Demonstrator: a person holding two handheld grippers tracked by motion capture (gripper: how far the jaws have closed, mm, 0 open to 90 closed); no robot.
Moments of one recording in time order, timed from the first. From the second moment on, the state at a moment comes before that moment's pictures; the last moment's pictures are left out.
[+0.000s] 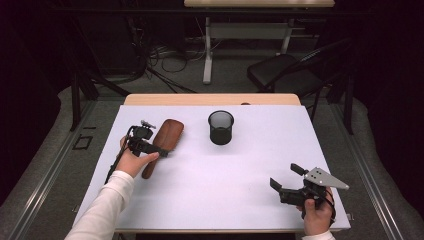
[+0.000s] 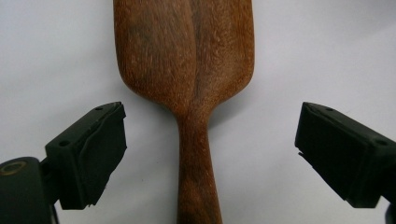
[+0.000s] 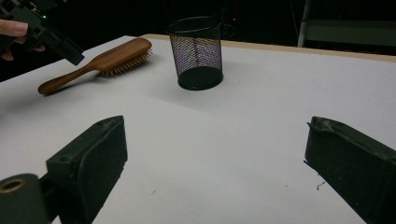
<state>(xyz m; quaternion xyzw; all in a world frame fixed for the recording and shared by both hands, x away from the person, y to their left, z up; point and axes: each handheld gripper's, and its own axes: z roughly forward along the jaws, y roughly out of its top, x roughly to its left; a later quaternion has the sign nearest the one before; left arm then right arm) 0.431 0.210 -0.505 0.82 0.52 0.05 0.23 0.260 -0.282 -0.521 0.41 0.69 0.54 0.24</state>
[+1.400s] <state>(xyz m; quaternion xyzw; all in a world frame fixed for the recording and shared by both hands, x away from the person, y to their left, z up) 0.440 0.204 -0.529 0.82 0.54 0.03 0.18 0.261 -0.284 -0.522 0.42 0.69 0.54 0.24</state>
